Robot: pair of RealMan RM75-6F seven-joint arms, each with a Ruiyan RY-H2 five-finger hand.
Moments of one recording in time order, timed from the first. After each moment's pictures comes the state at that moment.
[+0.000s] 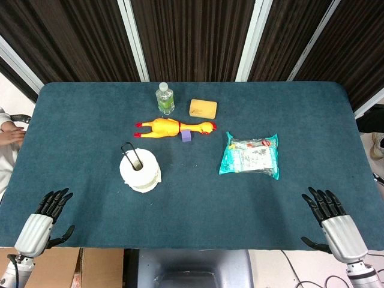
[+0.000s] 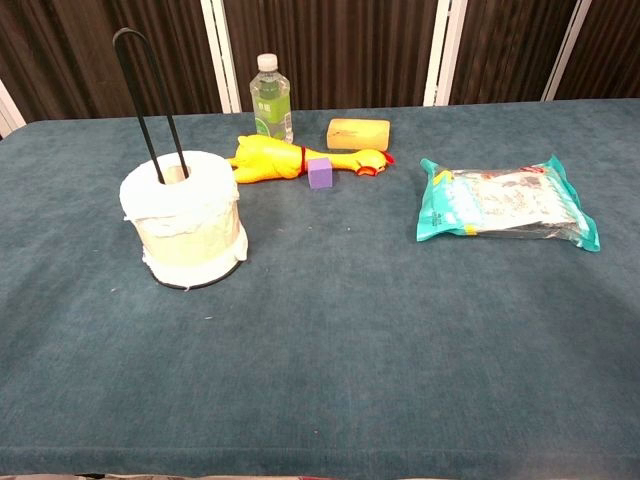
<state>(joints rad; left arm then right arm) -0.12 -1.28 0.08 -1.38 1.71 1.54 -0.23 0.02 -1.11 -0.08 -1.60 -1.77 1.55 -0.08</state>
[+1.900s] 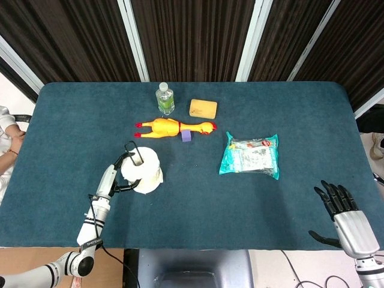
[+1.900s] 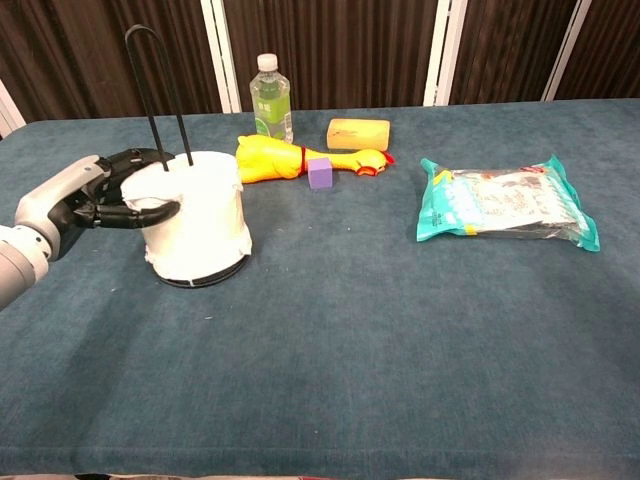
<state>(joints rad) -0.51 -1.74 -0.26 -1.24 1.29 1.10 -0.56 0.02 -1.08 -0.05 -1.60 -1.72 1.57 0.01</state>
